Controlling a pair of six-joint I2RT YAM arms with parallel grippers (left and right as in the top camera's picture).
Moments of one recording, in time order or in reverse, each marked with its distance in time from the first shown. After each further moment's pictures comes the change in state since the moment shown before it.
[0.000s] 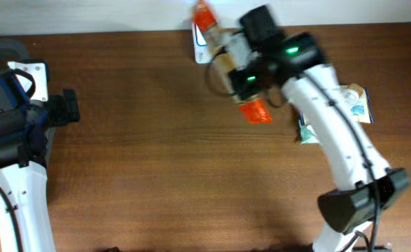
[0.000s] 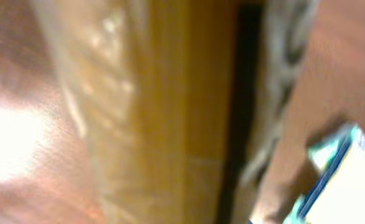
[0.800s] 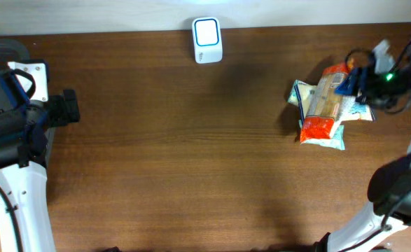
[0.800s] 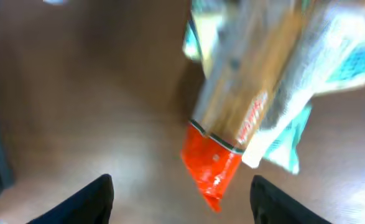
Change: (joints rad) left arm 0.000 0.000 0.000 0.001 0.000 0.000; right arm -0.758 0.050 -0.053 -0.166 -0.361 -0.093
